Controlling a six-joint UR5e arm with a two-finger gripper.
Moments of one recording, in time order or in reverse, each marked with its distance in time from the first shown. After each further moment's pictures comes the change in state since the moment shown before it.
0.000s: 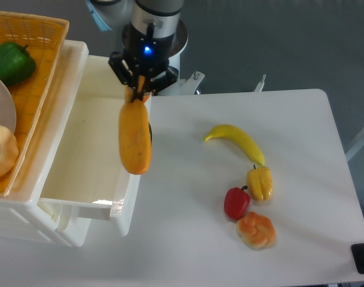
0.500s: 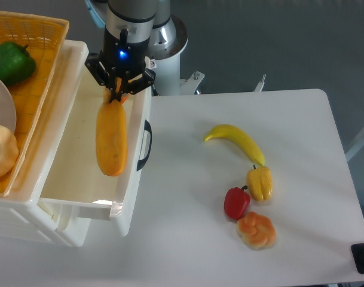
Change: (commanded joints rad) arm -0.043 -0.015 -0.006 0.005 0.005 -0.009
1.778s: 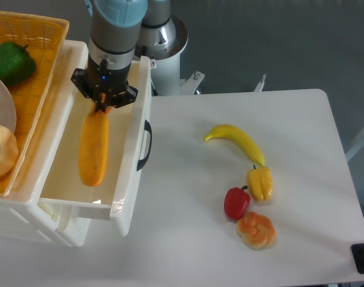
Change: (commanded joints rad) arm -0.066 -0.070 -0.038 0.002 0.008 0.002
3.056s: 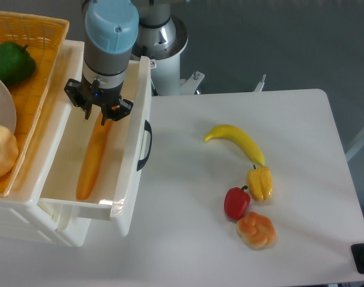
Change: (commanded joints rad) arm -0.023 -0.029 0.002 0.008 0.008 0.012
